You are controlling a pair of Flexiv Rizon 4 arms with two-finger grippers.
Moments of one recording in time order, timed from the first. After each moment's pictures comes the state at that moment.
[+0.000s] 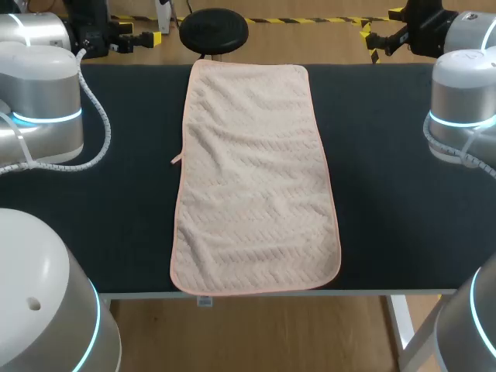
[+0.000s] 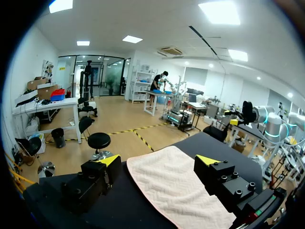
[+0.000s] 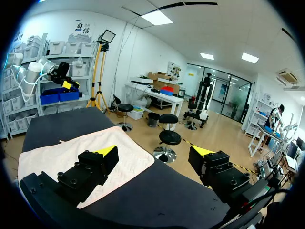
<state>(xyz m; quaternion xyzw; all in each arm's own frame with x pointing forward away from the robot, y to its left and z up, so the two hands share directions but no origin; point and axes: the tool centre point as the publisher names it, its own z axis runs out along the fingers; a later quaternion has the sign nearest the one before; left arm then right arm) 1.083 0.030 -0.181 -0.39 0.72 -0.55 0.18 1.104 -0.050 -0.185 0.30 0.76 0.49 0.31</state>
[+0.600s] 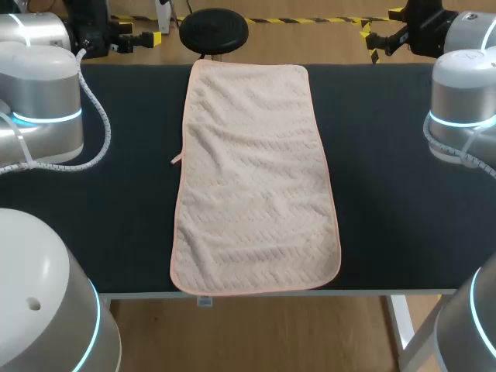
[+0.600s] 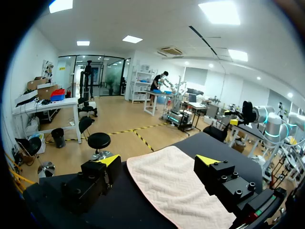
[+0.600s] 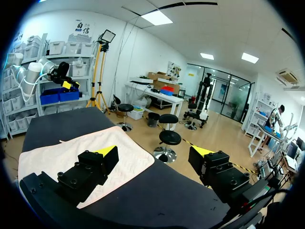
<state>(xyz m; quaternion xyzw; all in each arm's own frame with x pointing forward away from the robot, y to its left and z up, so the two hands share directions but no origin) 1.083 0.030 -0.181 -0.39 0.72 -0.55 0.18 1.104 -0.050 -0.185 0.30 0.76 0.49 0.31</state>
